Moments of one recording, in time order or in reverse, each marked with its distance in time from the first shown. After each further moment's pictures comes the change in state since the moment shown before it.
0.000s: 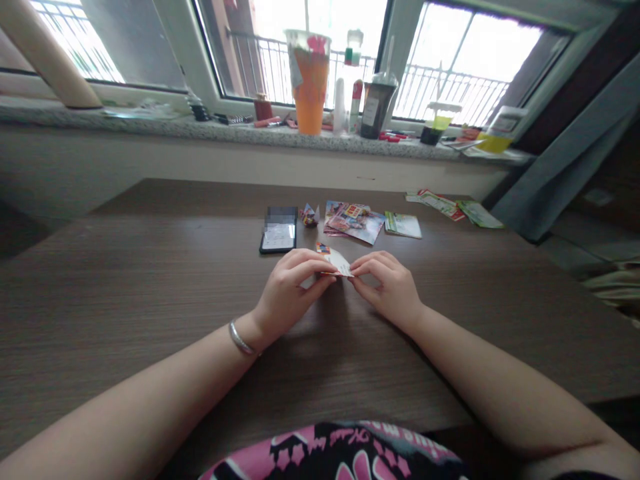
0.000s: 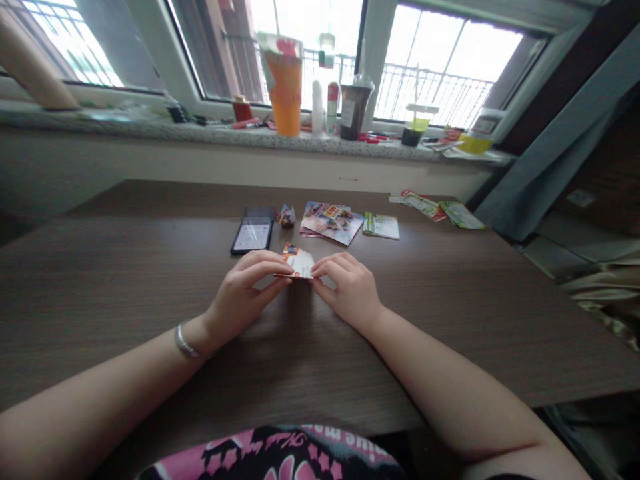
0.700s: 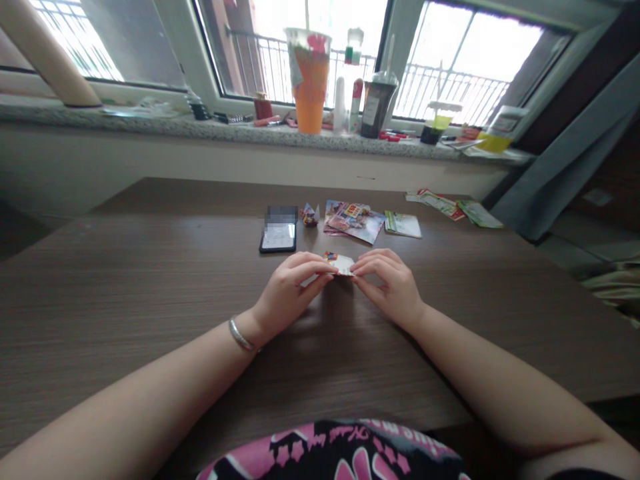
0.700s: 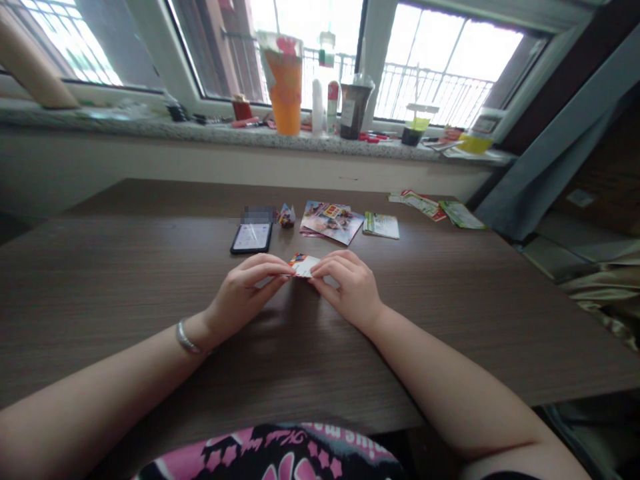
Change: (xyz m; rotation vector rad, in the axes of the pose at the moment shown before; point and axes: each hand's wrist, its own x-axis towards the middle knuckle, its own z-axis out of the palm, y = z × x) left_hand -0.004 -0.005 0.000 -0.054 -0.050 -0.042; right_hand 0.001 0.002 -0.002 0.090 0.063 -0.046
